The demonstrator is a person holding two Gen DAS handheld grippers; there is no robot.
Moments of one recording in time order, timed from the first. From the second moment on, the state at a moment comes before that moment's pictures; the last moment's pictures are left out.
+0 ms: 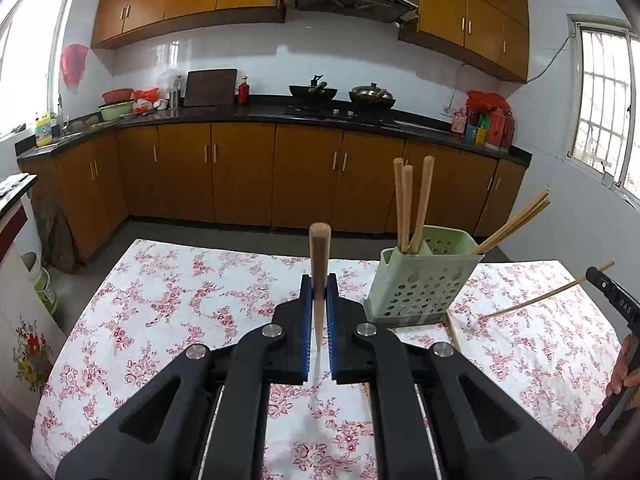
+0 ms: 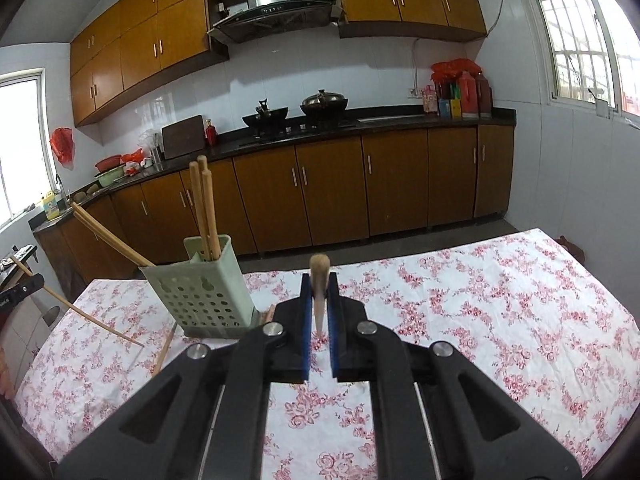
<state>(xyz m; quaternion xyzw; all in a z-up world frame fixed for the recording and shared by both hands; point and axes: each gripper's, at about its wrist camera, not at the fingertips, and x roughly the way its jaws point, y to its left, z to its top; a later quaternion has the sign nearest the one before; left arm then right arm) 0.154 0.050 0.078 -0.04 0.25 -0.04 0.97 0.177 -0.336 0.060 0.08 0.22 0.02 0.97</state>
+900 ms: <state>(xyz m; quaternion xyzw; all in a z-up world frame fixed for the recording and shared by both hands) 0.193 -0.018 0.185 -0.08 0.10 -0.09 0.99 0.211 -0.280 0.188 0.13 0.05 0.11 0.98</state>
